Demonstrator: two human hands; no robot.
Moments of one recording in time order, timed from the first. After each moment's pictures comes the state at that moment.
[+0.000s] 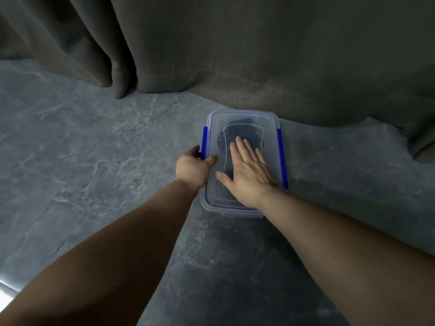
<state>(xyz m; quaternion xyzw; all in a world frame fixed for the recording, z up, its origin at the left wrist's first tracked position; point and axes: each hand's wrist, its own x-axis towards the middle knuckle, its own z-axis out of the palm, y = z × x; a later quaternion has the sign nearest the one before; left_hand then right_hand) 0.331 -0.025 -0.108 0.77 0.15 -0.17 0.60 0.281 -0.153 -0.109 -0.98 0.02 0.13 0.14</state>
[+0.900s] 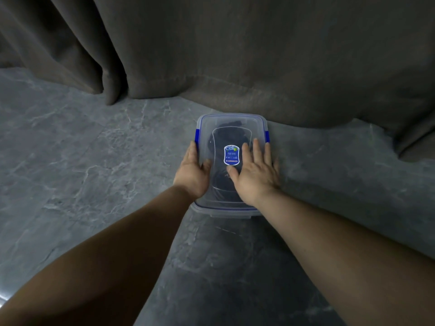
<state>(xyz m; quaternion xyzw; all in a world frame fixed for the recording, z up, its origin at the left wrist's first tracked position) 0.327 -0.032 -0.126 0.90 -0.04 -0.15 0.42 0.274 -0.178 -0.109 -0.97 0.17 0.12 0.12</state>
